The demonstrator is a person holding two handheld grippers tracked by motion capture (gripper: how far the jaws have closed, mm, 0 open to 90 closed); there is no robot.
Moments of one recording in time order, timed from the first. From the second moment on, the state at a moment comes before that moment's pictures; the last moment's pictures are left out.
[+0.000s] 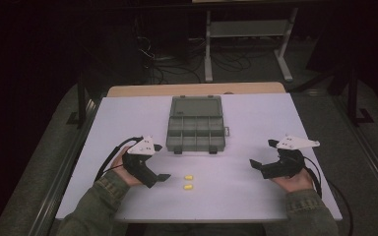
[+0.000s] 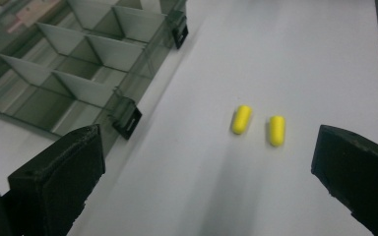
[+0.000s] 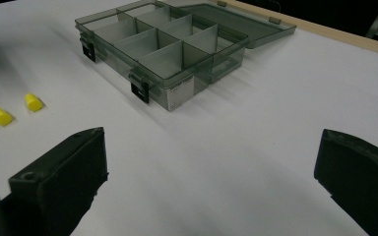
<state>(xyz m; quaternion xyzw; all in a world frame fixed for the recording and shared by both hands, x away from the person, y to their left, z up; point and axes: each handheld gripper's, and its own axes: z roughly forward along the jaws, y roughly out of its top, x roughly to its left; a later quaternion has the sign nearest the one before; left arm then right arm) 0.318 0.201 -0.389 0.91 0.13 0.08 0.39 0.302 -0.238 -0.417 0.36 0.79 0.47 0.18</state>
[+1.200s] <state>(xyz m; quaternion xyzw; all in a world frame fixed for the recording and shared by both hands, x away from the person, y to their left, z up) 0.338 0.148 -0.424 0.94 0.06 0.00 0.35 0.303 -0.234 -0.419 0.35 0.80 0.46 0.18</state>
